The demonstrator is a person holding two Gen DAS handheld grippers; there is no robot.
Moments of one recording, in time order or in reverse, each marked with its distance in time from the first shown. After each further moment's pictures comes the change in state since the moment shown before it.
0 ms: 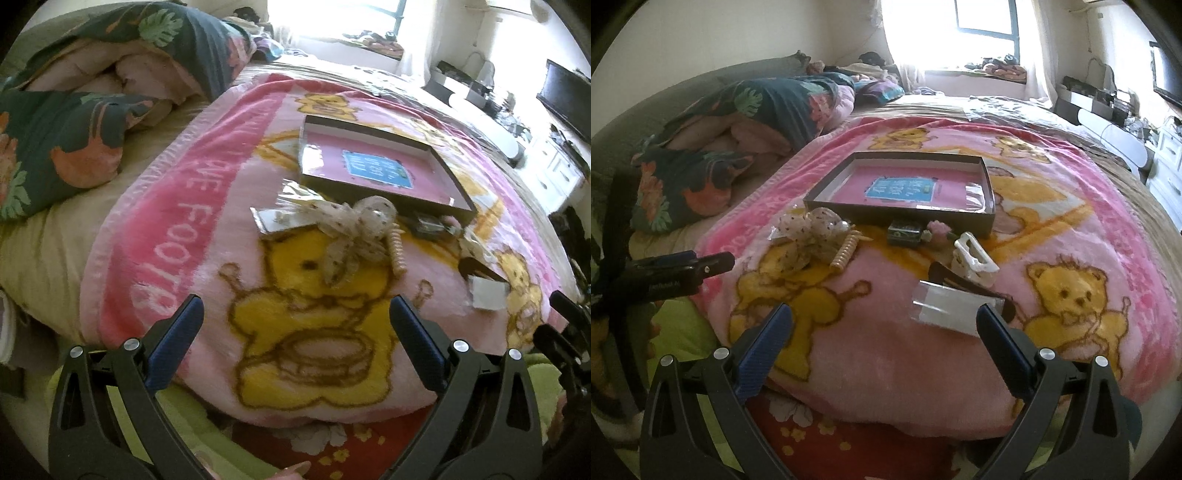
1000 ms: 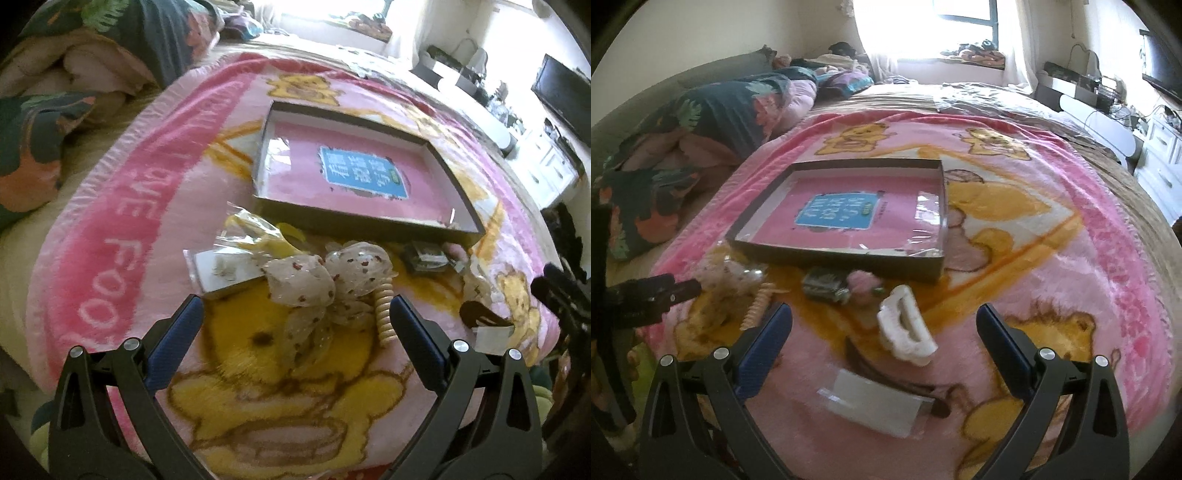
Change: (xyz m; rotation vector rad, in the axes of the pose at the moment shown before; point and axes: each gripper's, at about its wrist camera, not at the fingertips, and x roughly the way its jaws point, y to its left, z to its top) left arm 0.080 -0.030 0.054 0.047 0.090 -0.076; right arm 0.070 -0.084 0.064 0.043 0.051 -0.101
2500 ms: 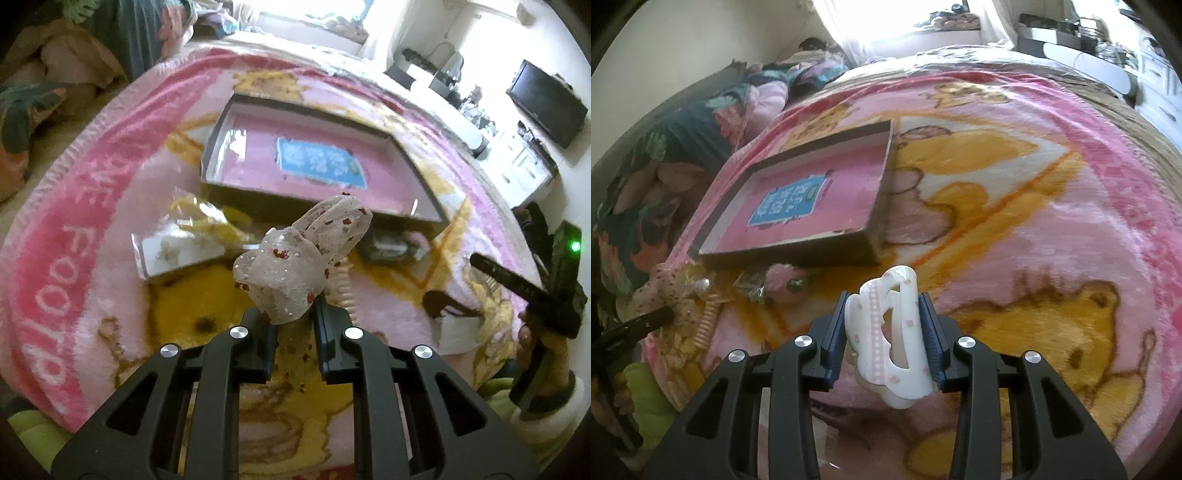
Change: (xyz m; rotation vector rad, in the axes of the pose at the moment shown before) left arm -0.011 -0.019 -0.009 0.004 -0.043 -0.120; right arm 0.035 -0.086 -0.017 0.201 0.038 0.096
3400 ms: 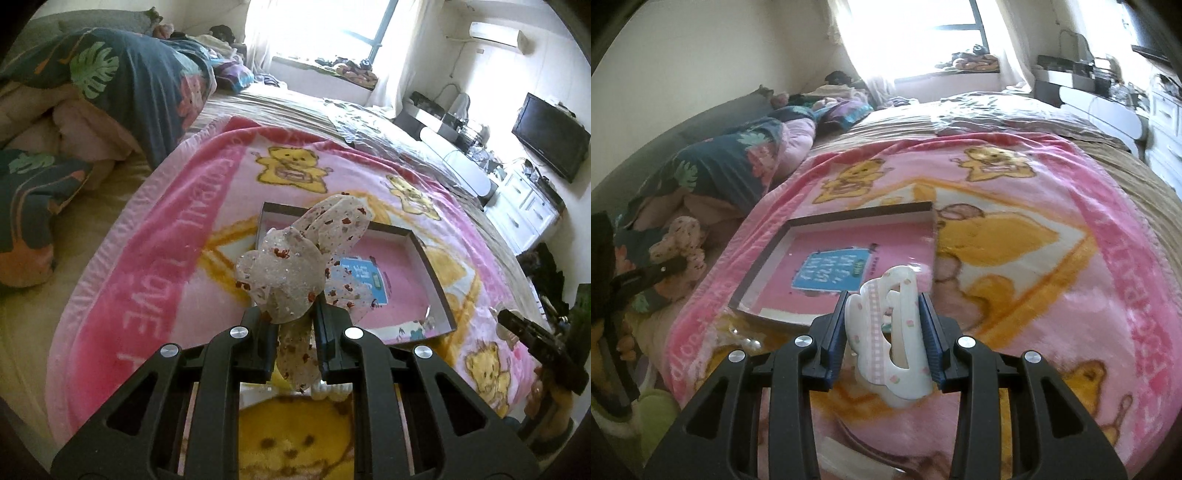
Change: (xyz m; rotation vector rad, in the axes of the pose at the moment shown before) left arm -0.030 0.028 0.106 0.000 -0.164 0.054; right arm -0.026 0.059 0.062 -0.104 -0.131 0.052
